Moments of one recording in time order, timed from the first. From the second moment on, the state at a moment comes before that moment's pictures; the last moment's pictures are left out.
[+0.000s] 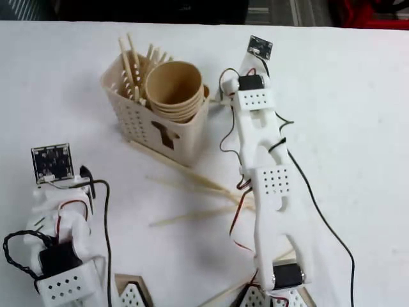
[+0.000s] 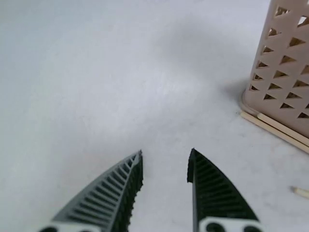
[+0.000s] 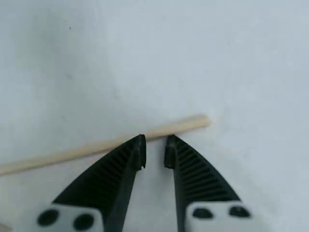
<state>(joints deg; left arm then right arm) -26.2 -90.2 83.0 53.7 -10.7 -12.3 68.4 -69.3 73.0 -24.7</state>
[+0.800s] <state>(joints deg) -26.2 -90.2 83.9 53.7 -10.7 -14.8 75.6 -79.5 65.3 -1.8</state>
